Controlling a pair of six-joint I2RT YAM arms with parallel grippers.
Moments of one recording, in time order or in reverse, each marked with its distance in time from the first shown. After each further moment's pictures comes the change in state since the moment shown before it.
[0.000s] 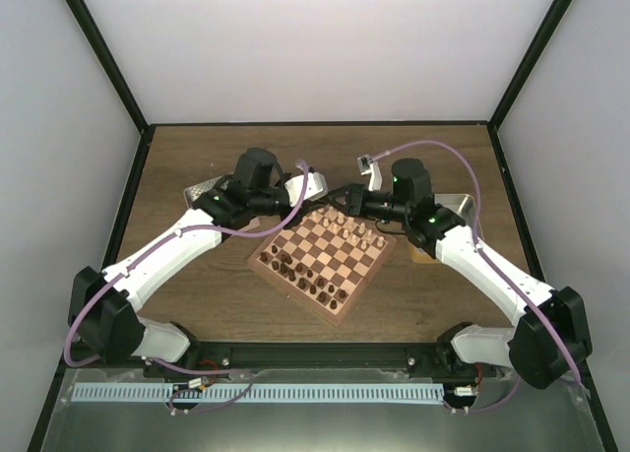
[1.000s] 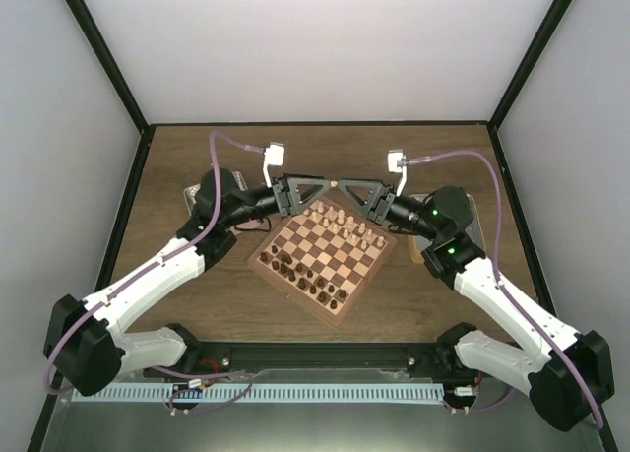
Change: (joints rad) left arm -0.001 -0.195 -0.257 0.708 0.138 -1.273; right arm 0.001 -0.243 -0.208 0.528 0.001 0.133
